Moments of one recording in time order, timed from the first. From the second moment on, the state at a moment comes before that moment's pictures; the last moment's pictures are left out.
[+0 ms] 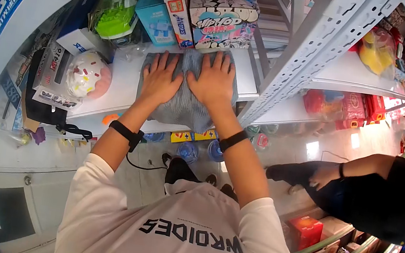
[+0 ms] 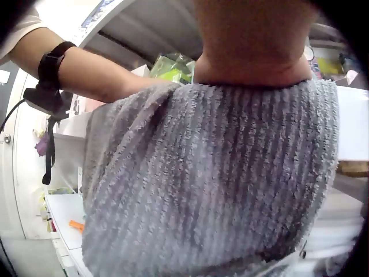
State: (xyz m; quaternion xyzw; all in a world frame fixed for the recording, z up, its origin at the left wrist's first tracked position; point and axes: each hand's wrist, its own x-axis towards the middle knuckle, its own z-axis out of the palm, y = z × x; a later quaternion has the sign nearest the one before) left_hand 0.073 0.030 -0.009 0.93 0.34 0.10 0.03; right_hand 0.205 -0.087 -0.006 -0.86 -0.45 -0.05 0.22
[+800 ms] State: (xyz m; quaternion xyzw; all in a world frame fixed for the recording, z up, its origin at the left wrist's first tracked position) left_hand 0.076 0.043 -0.020 0.93 0.35 0.13 0.05; right_hand 0.209 -0.090 -0.006 -0.85 -0.39 -0.11 0.32
